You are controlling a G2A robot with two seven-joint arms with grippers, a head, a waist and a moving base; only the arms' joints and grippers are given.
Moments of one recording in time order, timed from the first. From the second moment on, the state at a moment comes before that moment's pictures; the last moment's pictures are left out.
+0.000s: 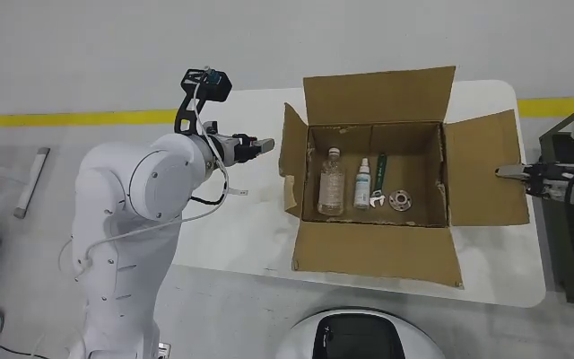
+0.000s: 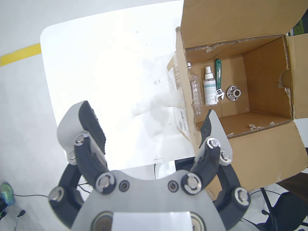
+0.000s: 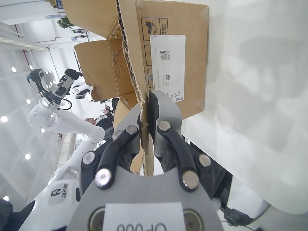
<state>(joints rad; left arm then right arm) 0.49 -1.18 -1.18 -1.89 0.93 0.24 -1.52 -1.39 -0.67 1.92 -1.73 0.42 0.22 1.11</state>
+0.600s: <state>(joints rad) 0.49 -1.18 -1.18 -1.89 0.93 0.24 -1.52 -1.55 -0.69 2.18 -1.78 0.43 0.09 1.00</state>
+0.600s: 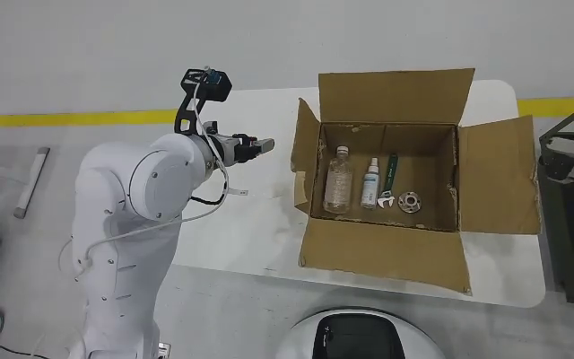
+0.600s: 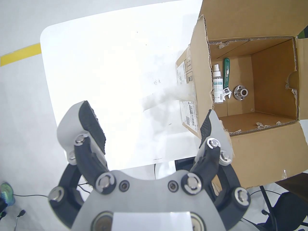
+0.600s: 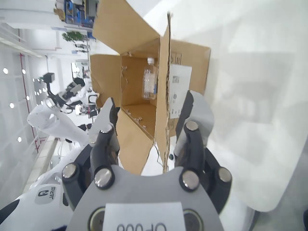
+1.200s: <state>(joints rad) 0.49 -1.18 -1.18 -1.89 0.93 0.24 -1.52 -1.64 -0.70 2.28 -1.77 0.41 0.06 0.97</state>
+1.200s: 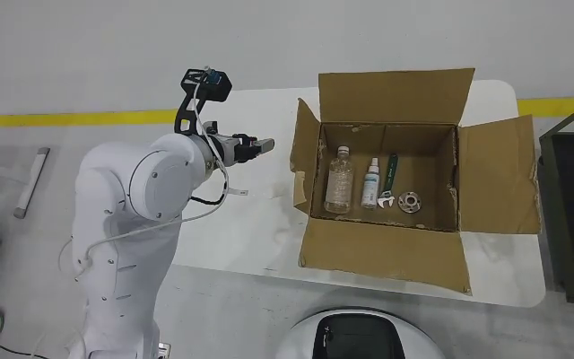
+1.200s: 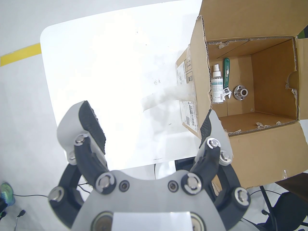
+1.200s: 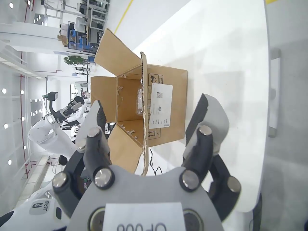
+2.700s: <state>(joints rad) 0.50 -1.18 -1.18 -1.89 0.93 0.23 -1.51 -1.39 -0.76 1.69 -2.01 0.16 0.13 0.75</state>
